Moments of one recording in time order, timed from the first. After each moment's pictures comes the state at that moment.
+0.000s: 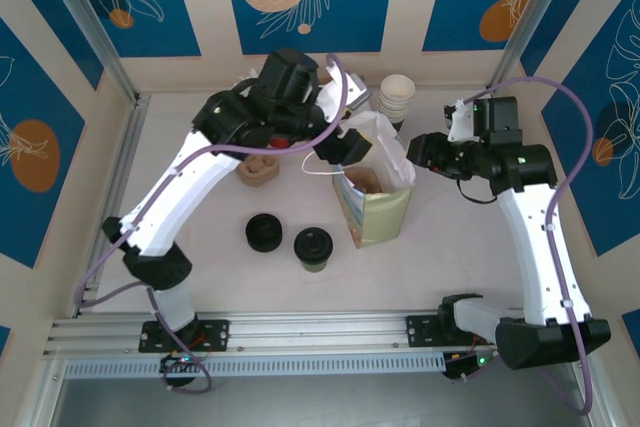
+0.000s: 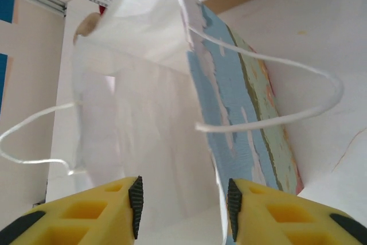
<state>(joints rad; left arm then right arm) -0.87 1.76 2.31 -1.11 0.26 0.10 0.09 1.15 1.46 -1.14 -0.43 0.39</state>
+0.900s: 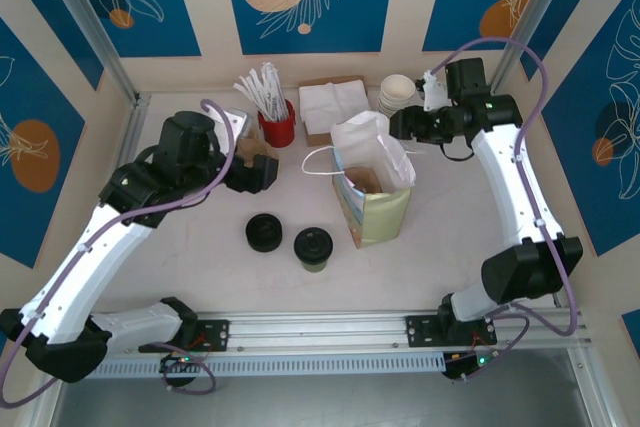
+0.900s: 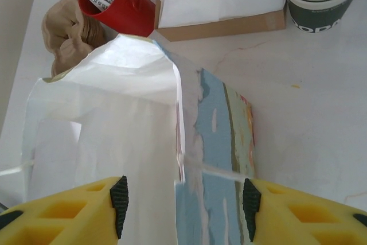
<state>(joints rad) -0.60 1.13 1.43 -0.92 0.03 -0.20 0.13 1.53 1.69 -1.11 -0.41 0.16</state>
